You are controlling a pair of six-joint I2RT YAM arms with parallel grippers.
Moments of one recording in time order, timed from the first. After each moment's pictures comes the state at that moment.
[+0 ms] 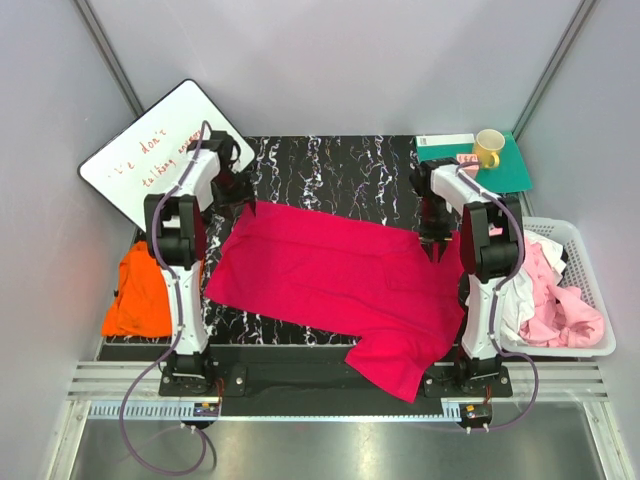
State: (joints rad) left arm -0.04 2.27 1.96 -1.10 0.14 -0.30; right arm 0.20 2.10 1.64 -1.34 0.19 0.46
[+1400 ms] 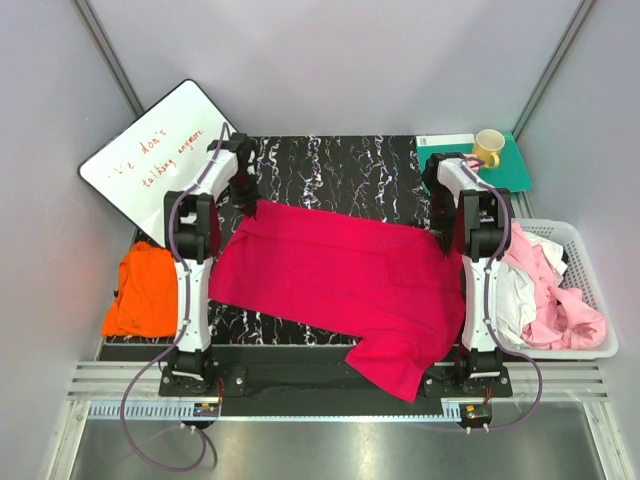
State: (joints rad) left arm -0.12 2.42 2.12 -1.13 0.05 -0.34; right arm 0.07 2.43 1.94 -1.48 0.24 0.35
